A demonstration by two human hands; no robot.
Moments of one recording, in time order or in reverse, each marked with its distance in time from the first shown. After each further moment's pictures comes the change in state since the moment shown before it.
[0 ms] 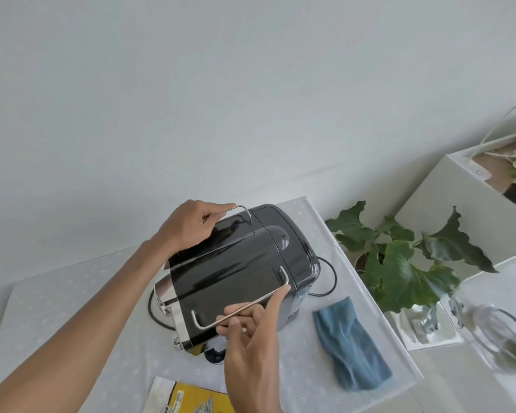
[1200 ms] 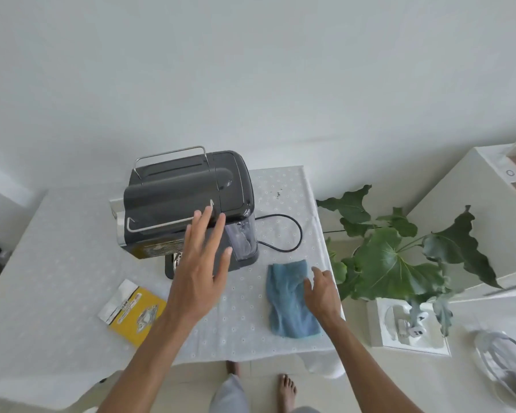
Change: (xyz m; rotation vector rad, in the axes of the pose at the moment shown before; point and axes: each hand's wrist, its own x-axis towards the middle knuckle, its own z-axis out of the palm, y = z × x) left_hand -0.163 0.188 0.187 0.172 0.453 -0.158; right_hand 0.117 0.159 -0.308 -1.071 -0.250 0.152
